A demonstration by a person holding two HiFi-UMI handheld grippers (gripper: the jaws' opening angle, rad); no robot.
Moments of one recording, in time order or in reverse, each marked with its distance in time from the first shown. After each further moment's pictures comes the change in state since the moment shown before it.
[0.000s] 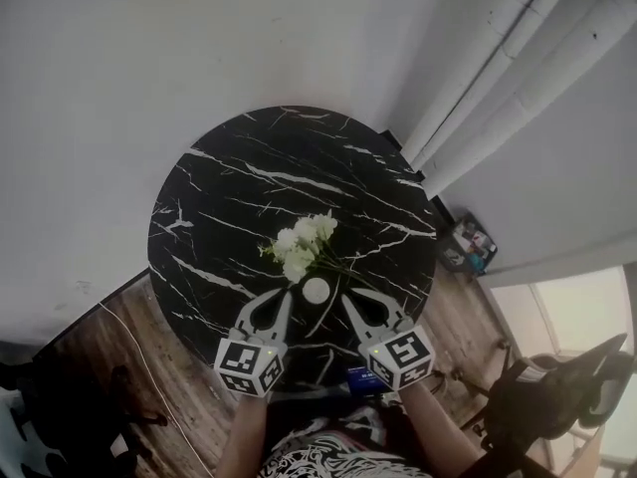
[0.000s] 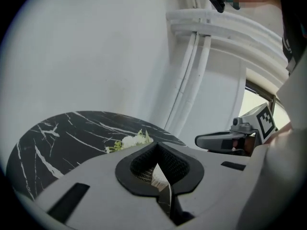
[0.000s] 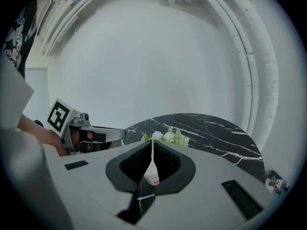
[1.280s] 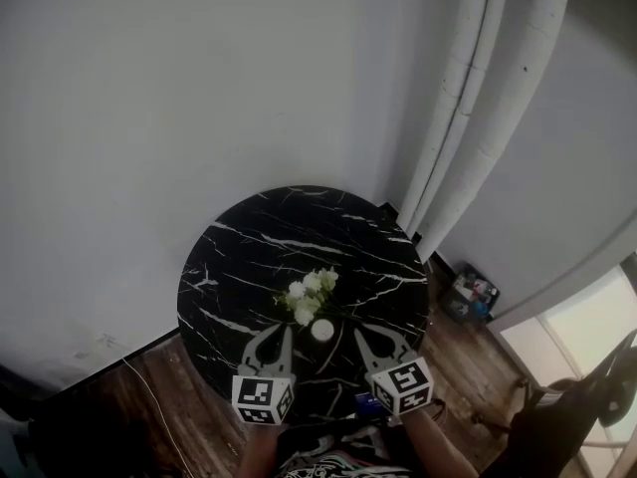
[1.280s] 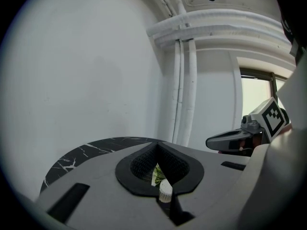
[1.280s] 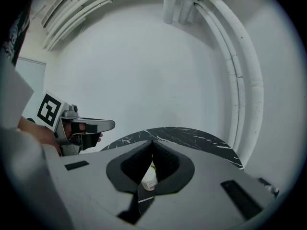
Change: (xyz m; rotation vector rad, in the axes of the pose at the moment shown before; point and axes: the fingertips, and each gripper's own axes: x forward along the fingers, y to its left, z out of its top) left arm -0.050 -0.025 0.065 0.210 -0.131 0.134; right arm -0.053 0.007 0.038 -0.045 -0.137 -0.118
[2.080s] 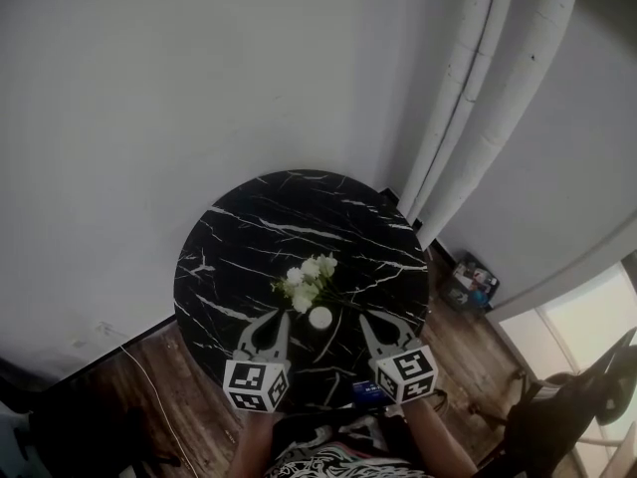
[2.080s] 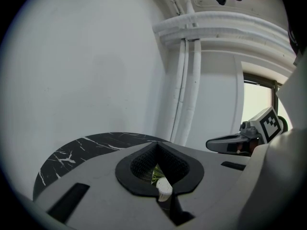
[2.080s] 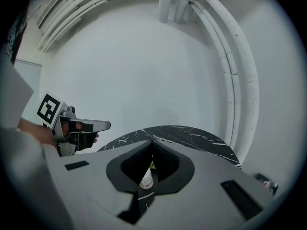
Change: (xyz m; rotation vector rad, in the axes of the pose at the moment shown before) left arm 0.009 0.006 -0.003 -0.061 0.020 -0.018; right arm 0.004 -0.019 -0.005 0.025 0.008 -0.026
